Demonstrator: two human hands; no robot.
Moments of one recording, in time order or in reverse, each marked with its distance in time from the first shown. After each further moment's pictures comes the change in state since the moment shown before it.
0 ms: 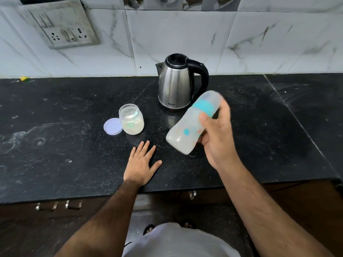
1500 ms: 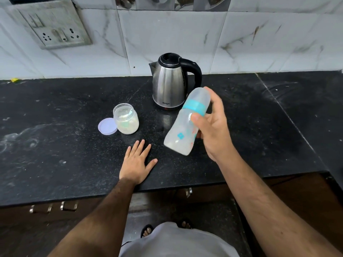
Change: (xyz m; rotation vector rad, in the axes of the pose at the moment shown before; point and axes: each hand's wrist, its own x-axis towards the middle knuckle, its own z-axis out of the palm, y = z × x) left_hand 0.000 0.003 -0.003 -0.012 -0.013 0.004; right_hand 0.001 -0.005 -0.010 -0.138 -0.079 -0.077
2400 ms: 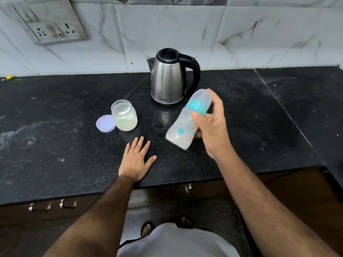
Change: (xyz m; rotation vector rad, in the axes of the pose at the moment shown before) left_hand 0.001 -0.001 0.002 0.039 -0.011 0.017; right_hand -0.004 0.012 -0.006 -0.068 0.084 0.067
